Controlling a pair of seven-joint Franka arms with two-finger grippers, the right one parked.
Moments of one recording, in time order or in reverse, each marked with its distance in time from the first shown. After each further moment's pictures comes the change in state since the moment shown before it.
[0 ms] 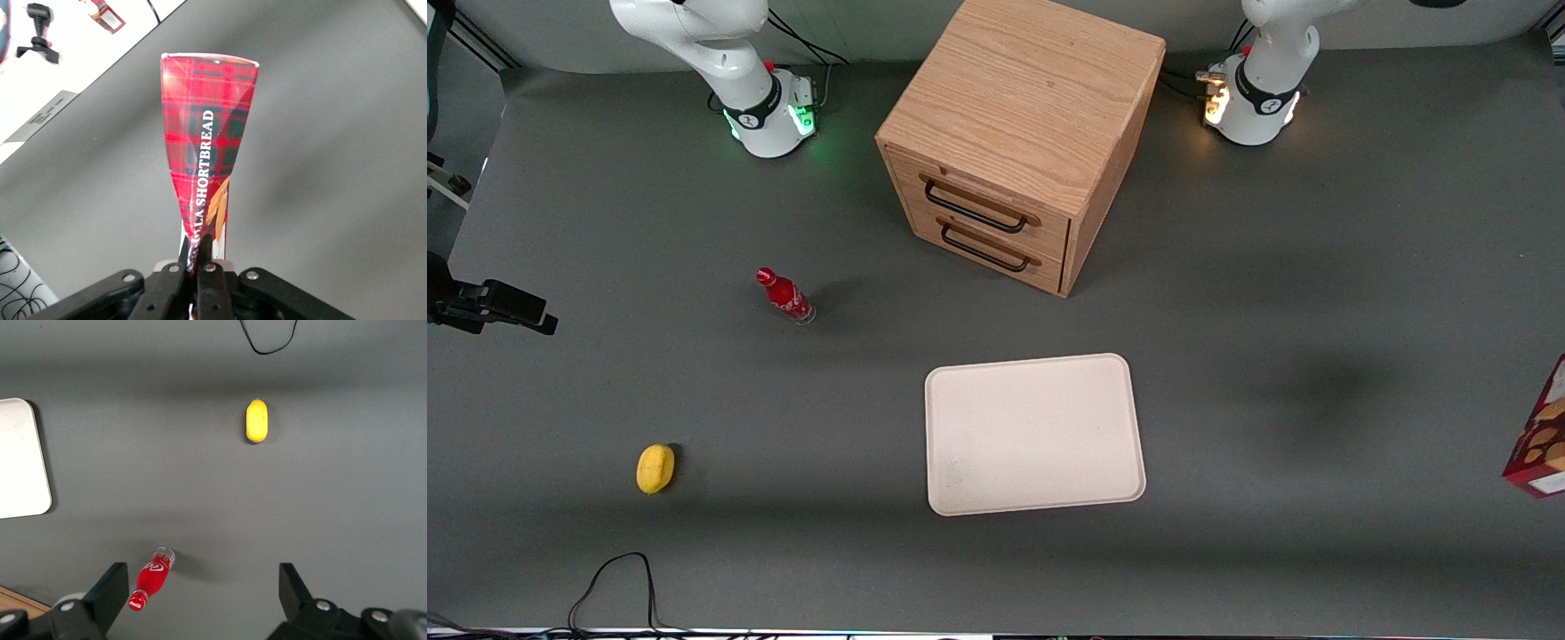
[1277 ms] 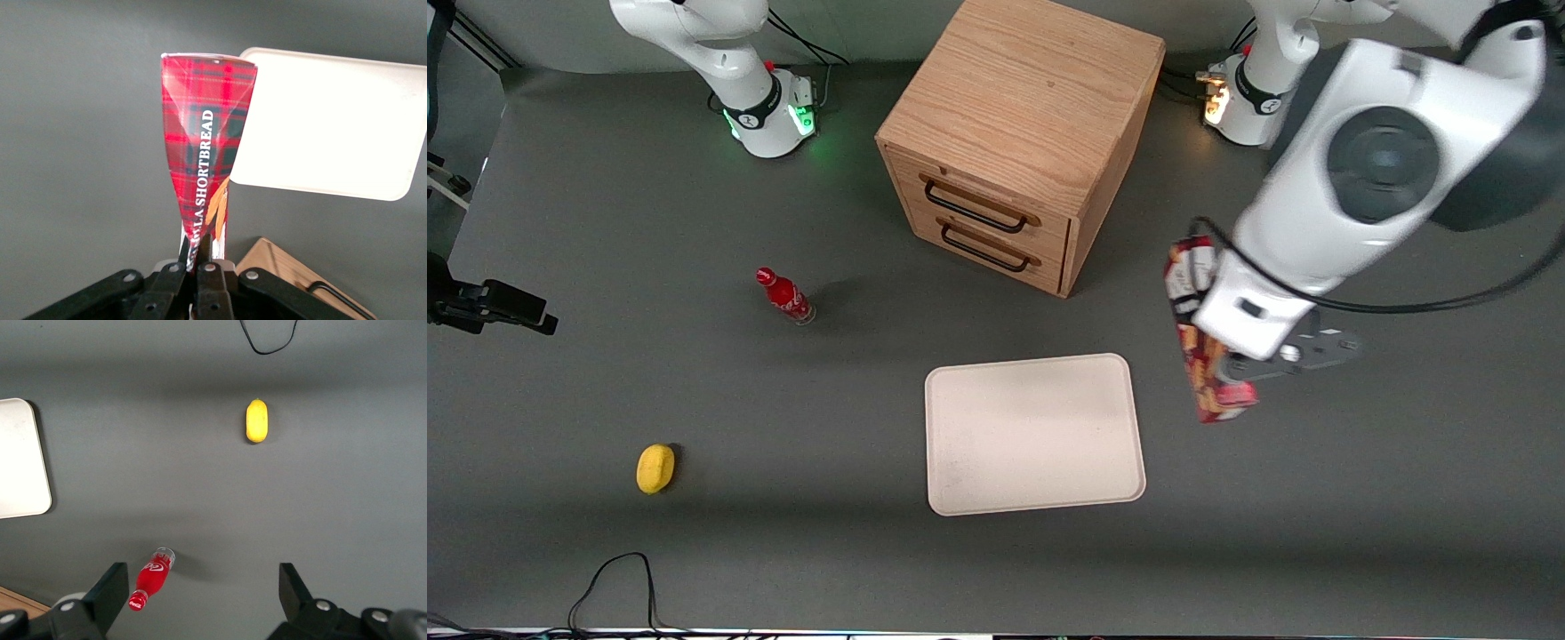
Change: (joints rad) arm -0.594 -0.018 -0.145 -0.040 0.032 -0.151 -1.582
